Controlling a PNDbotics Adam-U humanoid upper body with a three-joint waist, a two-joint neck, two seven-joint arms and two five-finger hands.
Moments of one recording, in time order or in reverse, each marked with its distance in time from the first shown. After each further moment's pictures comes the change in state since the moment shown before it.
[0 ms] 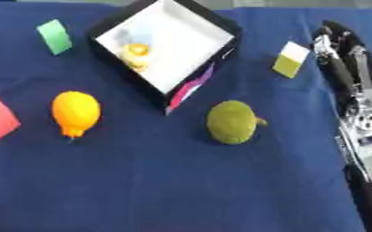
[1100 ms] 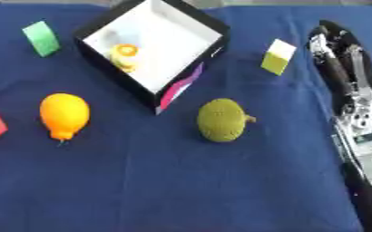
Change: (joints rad) left arm -0.009 0.199 -0.065 -0.069 -0.036 0.150 -0.091; right arm 0.011 -0.009 -0.006 0.000 0.000 0.000 -0.008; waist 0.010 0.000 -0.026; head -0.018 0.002
